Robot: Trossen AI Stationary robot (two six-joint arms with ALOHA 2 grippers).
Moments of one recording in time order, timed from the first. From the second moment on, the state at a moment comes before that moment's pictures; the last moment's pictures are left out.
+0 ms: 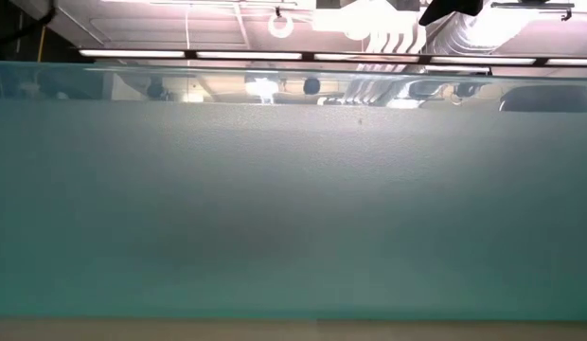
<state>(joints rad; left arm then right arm) -0.79 1.29 0.75 -0.85 0.16 -1.59 0.04 1.17 1.41 -1.09 0.17 0.54</state>
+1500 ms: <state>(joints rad) -0.77 1.21 0.95 -0.70 -0.32 -1.55 -0.01 1.17 1.41 -1.08 0.17 0.46</state>
